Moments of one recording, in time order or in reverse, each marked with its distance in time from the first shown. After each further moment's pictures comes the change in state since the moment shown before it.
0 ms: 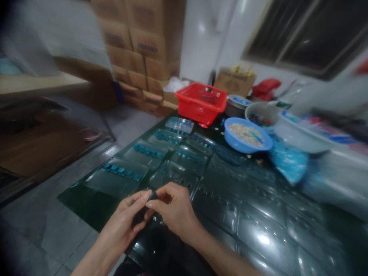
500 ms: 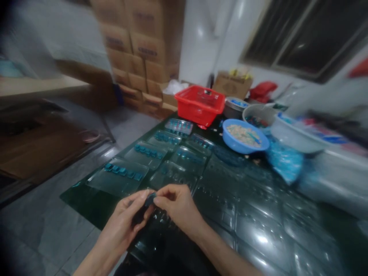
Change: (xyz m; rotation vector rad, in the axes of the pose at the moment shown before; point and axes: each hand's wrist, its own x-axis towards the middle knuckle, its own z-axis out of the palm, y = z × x) left_hand -0.012 0.002 0.007 0.017 0.021 0.060; right_hand -0.005 -0.006 -0.007 0.378 -0.164 0.190
